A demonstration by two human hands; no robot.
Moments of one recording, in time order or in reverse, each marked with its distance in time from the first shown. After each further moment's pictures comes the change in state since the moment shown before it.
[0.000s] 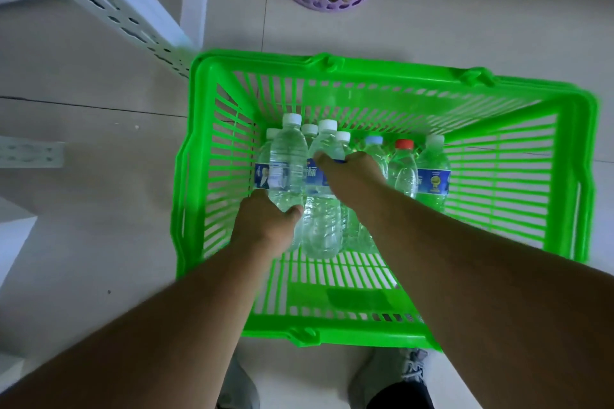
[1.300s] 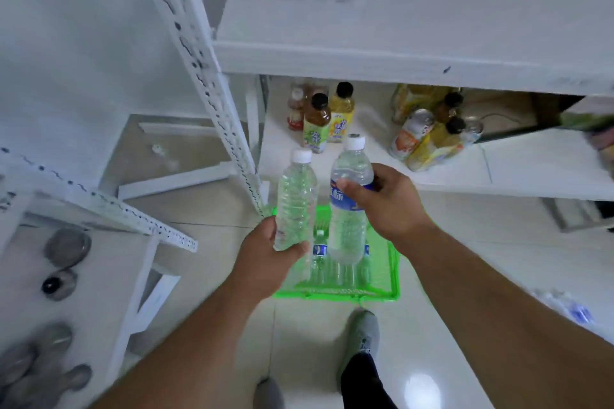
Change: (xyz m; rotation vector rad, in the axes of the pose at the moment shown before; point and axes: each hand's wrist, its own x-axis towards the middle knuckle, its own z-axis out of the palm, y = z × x) left_hand -0.490 0.041 -0.307 -0.497 0.053 0.607; right_hand -0.553 -0.136 -0.266 0.338 0.236 -0.719
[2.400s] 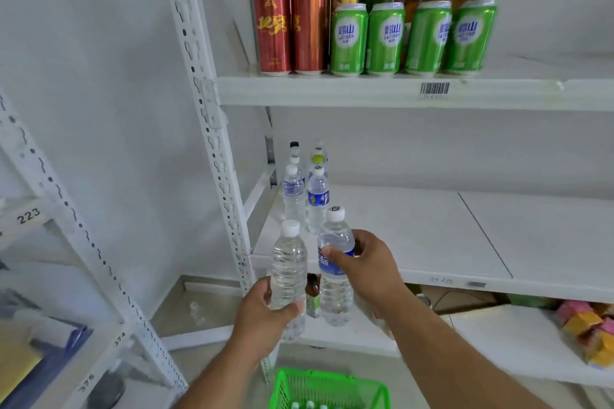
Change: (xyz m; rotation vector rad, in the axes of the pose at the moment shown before) left_hand -0.143 0.263 -0.033 -0.146 0.289 0.266; right_hand -0.091 -0.253 -0.153 0.051 0.016 -0.354
